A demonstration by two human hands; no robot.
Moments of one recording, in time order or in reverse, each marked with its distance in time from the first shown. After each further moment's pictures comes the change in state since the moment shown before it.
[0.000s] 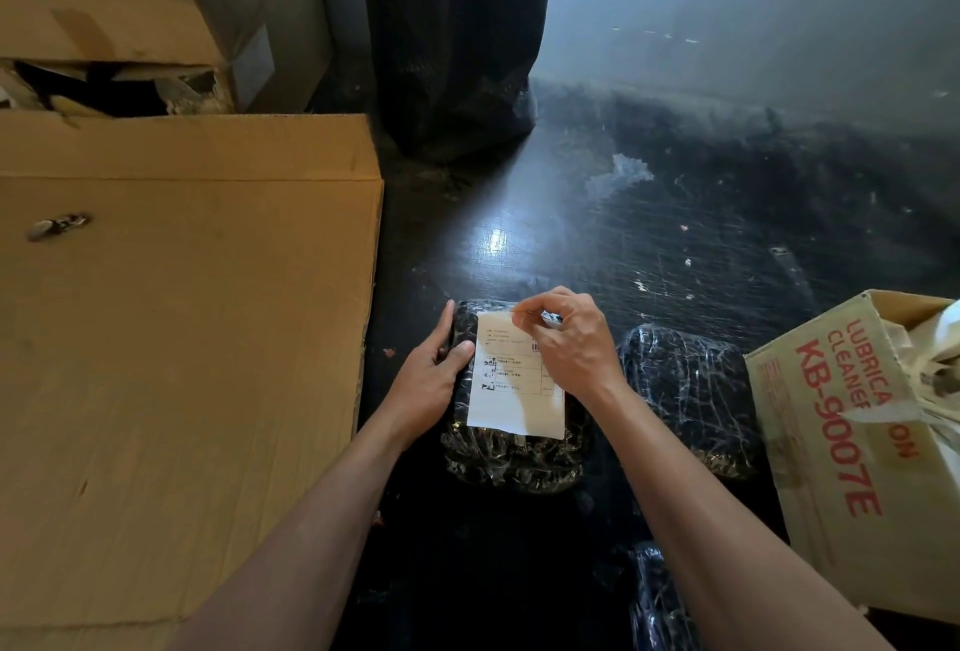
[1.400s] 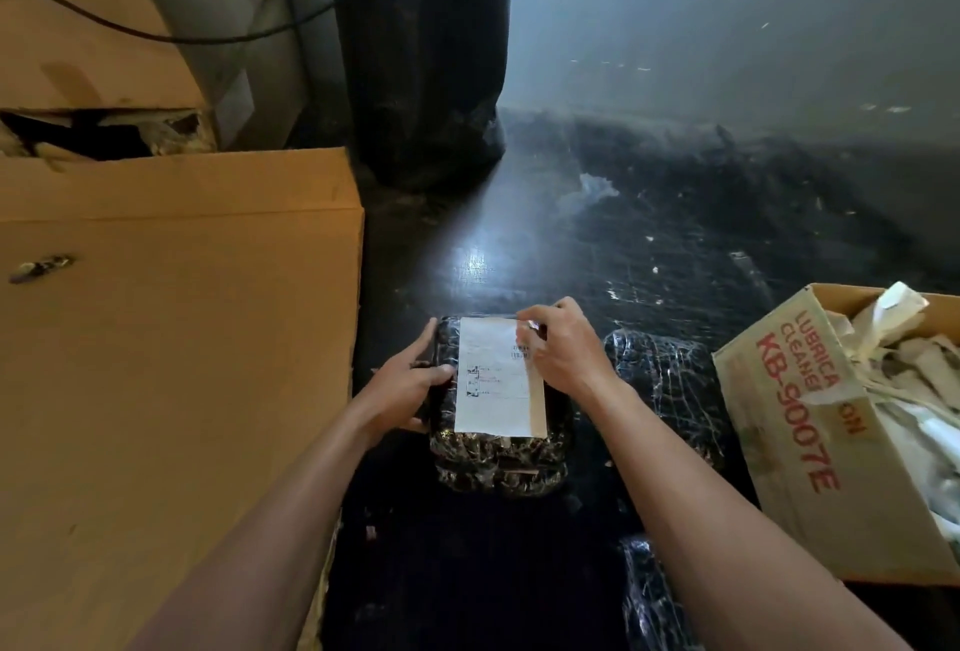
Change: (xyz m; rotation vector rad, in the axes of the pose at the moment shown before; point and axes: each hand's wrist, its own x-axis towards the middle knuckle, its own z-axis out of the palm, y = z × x) left_hand 0.000 0.018 -0.022 0.032 -0.127 -0.222; right_hand -0.004 -0.008 -0.024 -0.337 -0.119 0.160
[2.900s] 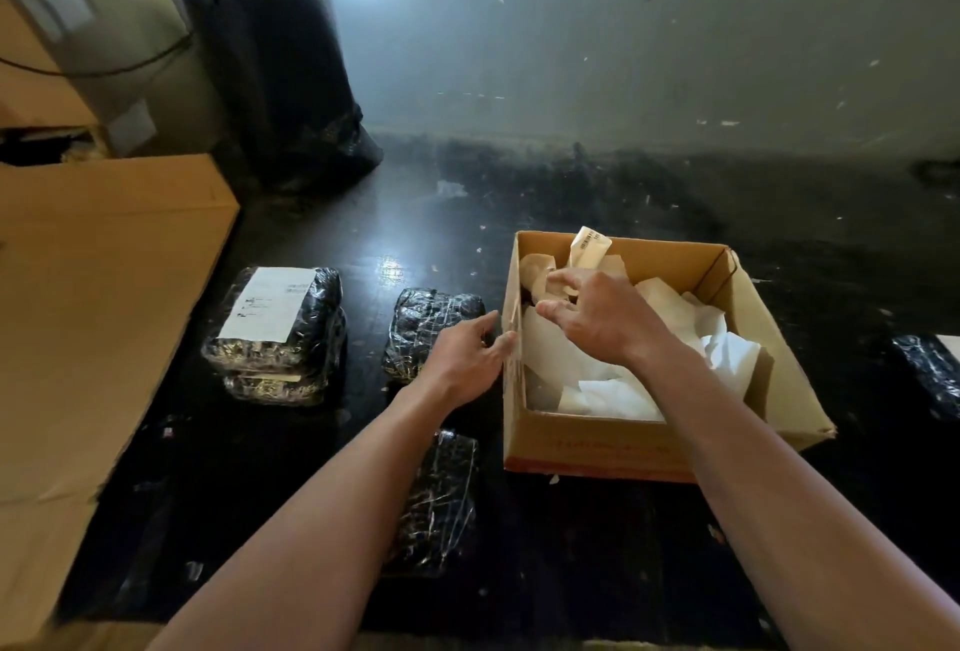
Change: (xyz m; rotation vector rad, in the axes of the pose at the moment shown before) left_hand -0.077 0.053 0.415 0.493 0.171 0.434; right_hand -0.184 0.244 -0.279 -0.145 0.146 -0.225
